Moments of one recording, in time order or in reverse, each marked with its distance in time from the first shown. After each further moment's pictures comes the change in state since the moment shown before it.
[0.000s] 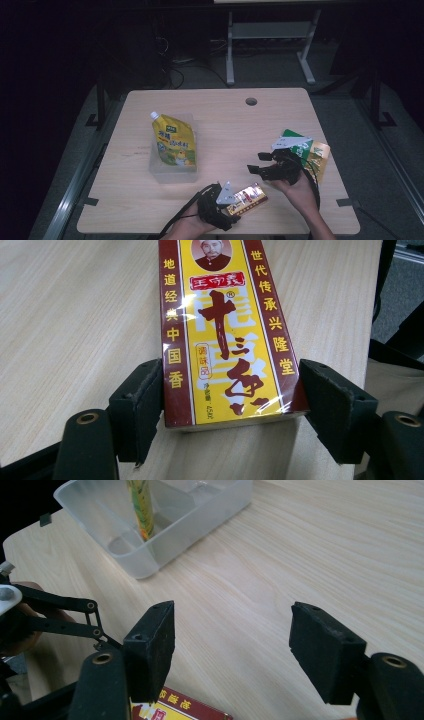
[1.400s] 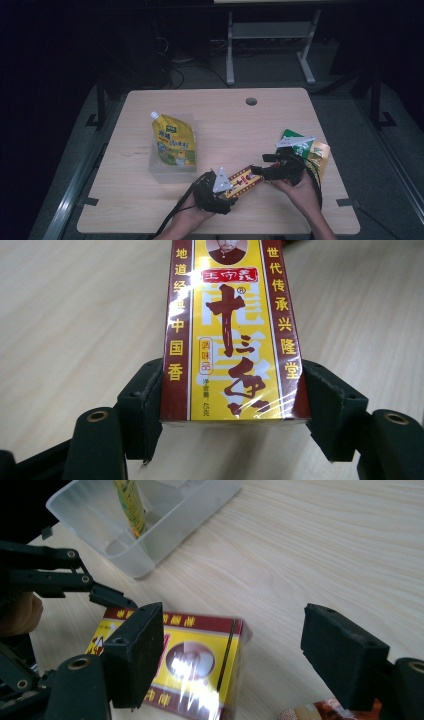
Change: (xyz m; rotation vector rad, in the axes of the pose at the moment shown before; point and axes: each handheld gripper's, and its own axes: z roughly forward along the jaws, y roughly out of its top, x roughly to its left) left arm 0.017 0.019 -0.023 -0.063 0.172 -0.080; right arm -0.011 -0.007 0.000 0.020 0.024 0.117
